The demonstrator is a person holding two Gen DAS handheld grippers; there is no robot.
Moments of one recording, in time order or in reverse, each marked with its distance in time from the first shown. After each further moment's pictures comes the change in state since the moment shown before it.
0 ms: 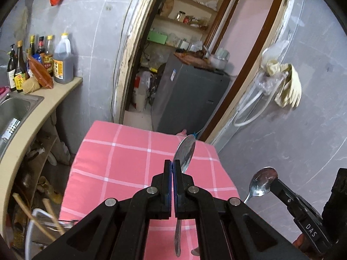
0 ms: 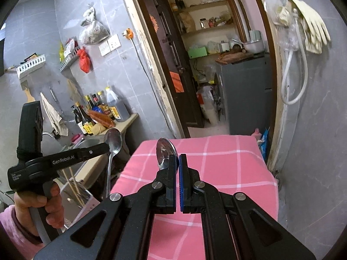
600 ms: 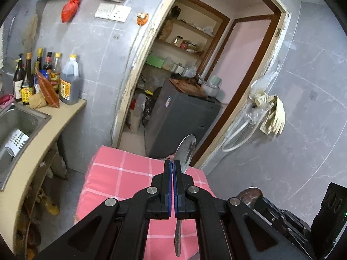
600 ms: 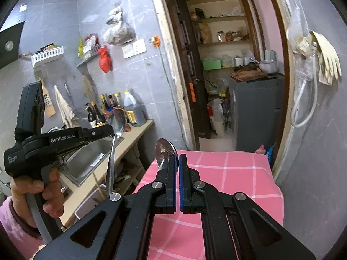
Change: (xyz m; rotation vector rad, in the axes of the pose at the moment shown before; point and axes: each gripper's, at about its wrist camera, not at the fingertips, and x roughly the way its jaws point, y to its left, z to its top) left arm -0.087 0.032 0.033 -0.038 -0.143 -0.063; right arm -0.036 0.091 0.019 -0.119 -0.038 0.026
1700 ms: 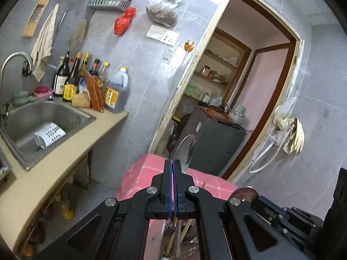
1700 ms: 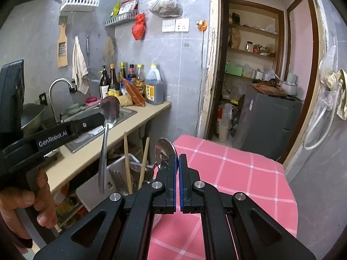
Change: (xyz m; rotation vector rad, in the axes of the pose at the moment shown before) left arm -0.049 0.116 -0.086 -0.087 -0.216 0.117; right arm 0.039 0.121 -0.064 -0.261 0.044 -0.050
